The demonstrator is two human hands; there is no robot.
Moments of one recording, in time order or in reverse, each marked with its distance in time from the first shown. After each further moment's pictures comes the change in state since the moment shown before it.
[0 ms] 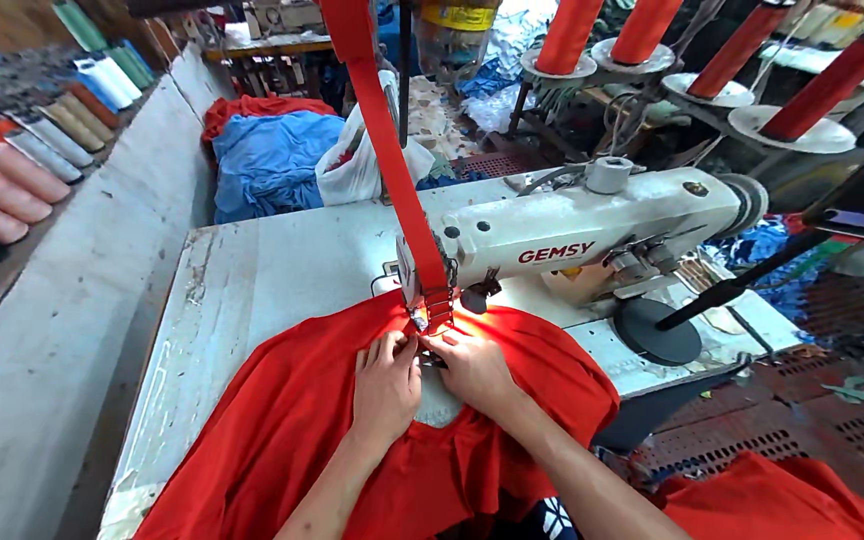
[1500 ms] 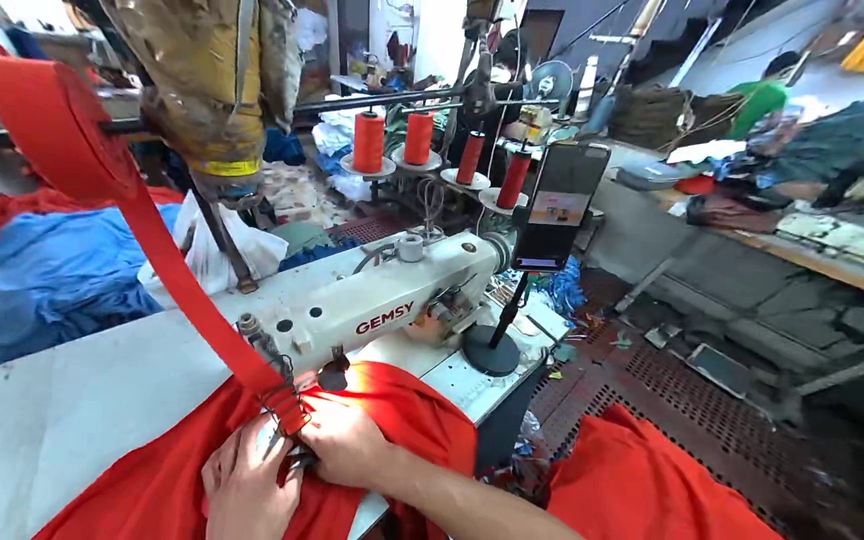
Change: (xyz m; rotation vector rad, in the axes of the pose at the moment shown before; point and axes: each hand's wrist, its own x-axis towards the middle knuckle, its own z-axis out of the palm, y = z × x) left_hand 0.020 -0.005 0.000 0.012 0.163 0.165; right_hand 0.010 0.007 -0.007 0.066 -0.142 -0.035
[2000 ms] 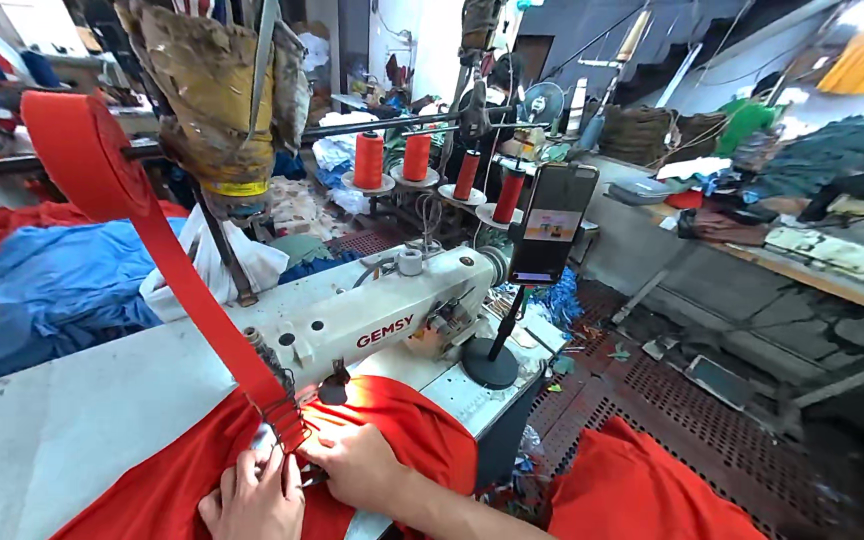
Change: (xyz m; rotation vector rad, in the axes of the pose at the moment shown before) left_hand -0.004 0.022 0.009 0.116 0.003 -0.228; right_hand -0.016 -0.002 -0.003 -0.017 0.041 0.049
